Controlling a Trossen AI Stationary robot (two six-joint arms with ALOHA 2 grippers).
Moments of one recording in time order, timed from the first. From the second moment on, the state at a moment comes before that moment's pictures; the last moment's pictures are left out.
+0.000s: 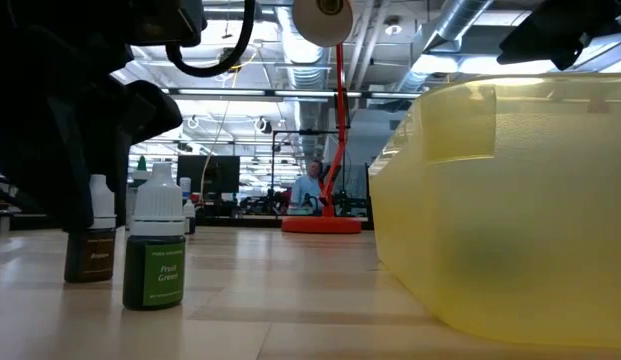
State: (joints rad) left arm -0.62 1.84 1.12 -0.41 -0.22 -0.58; right arm 0.59 0.75 0.68 -0.65 0.76 0.60
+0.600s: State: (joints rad) left arm -0.58 1.84 1.31 -0.56 -0.34 -0.50; right arm 0.59 0.75 0.68 -0.65 0.76 0.60
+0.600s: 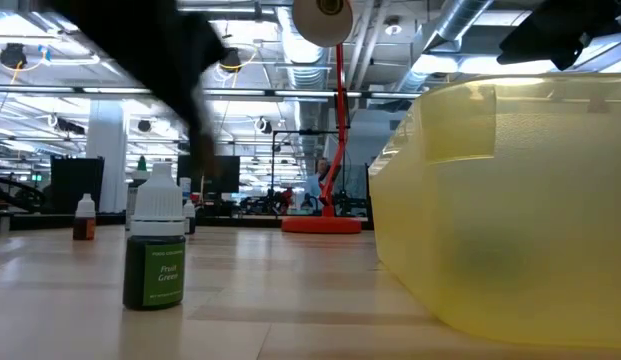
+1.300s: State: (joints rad) left arm -0.45 1.98 1.57 -0.43 -0.39 -0.22; right arm 0.59 0.75 0.68 -0.64 0.76 0.60
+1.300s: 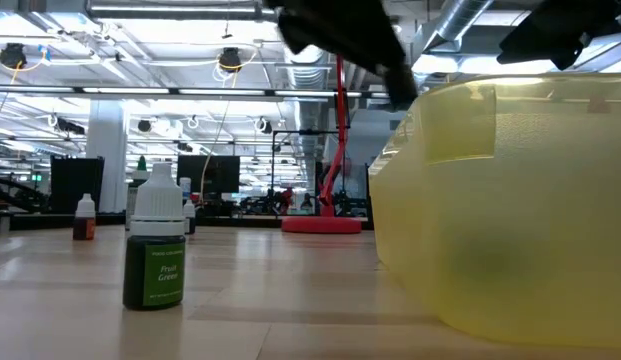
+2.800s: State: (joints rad) left arm -0.31 2.25 1.75 -0.53 -0.21 -0.22; right arm 0.59 0.75 0.68 -0.64 0.76 0.60
